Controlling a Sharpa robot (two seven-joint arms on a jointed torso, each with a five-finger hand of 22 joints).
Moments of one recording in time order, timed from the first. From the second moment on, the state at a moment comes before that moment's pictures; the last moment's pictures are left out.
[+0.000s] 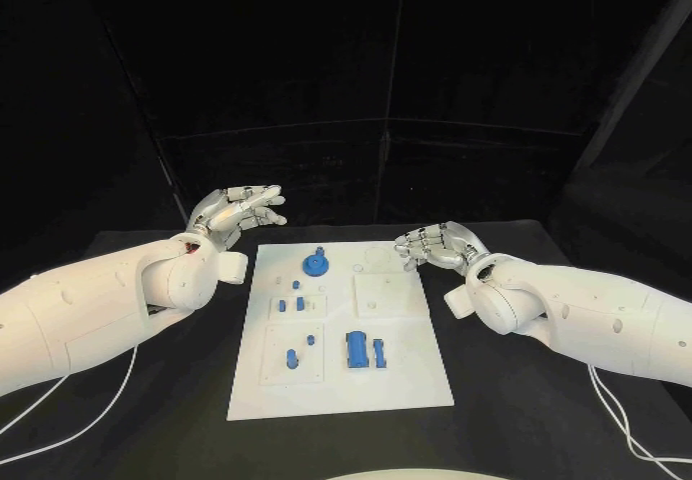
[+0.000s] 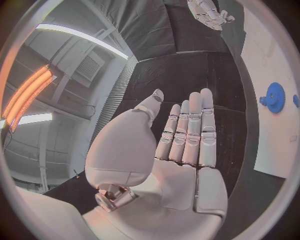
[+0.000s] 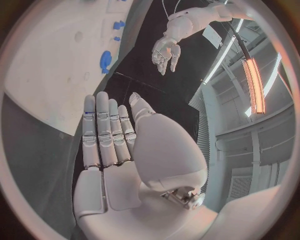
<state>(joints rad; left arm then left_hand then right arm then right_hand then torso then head) 1.24 -0.71 -0.14 1.21 0.15 -0.17 0.47 1.26 -0.07 0.20 0.01 0.05 0.99 0.17 0.10 0.07 1.02 0.14 0.25 0.07 0.92 0.08 0.74 0.36 0.17 0.96 0.17 0.35 0.52 1.05 -0.79 -0.01 1.33 -0.39 -0.39 0.26 1.44 0.02 0.02 0.10 0.19 0.91 0.18 0.12 0.33 0.96 0.12 0.40 0.46 1.02 0.06 0.58 0.50 0.17 0.82 0.16 0.61 0.31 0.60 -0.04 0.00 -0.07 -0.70</state>
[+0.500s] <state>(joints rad) 1.19 -0.64 -0.14 1.07 0.20 -0.18 0.51 1.23 0.00 0.04 0.02 0.04 0.90 0.15 0.05 0.05 0.92 0.17 0.14 0.05 0.84 0.15 0.27 0.12 0.17 0.71 0.26 0.09 0.28 1.06 -0.67 -0.01 1.12 -0.25 -0.32 0.39 1.30 0.01 0.06 0.02 0.18 0.86 0.18 0.05 0.12 0.97 0.15 0.10 0.05 0.94 0.13 0.12 0.13 0.17 0.74 0.24 0.27 0.12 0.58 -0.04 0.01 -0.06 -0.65</state>
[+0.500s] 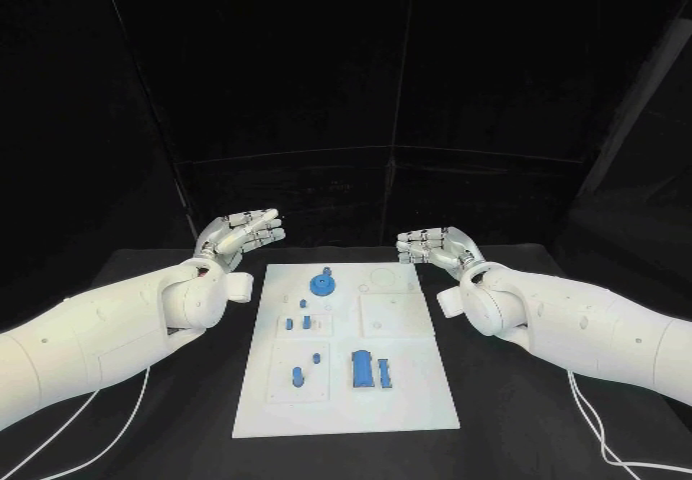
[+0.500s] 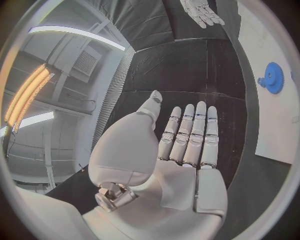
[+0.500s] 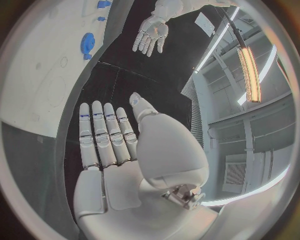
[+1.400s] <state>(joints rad) 1.05 -0.77 -0.01 1.55 0.06 -0.64 0.51 0.40 0.00 0.01 0.00 0.00 0.30 0.01 0.00 0.00 0.30 0.01 0.01 0.00 0.28 0.01 0.07 0.00 0.04 0.23 0.06 0.00 0.08 1.05 -0.78 0.00 1.57 -0.04 -0.70 0.48 0.43 0.00 0.01 0.00 0.02 0.28 0.02 0.00 0.00 0.32 0.01 0.01 0.00 0.31 0.00 0.01 0.00 0.06 0.25 0.05 0.08 0.00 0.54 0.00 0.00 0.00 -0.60</state>
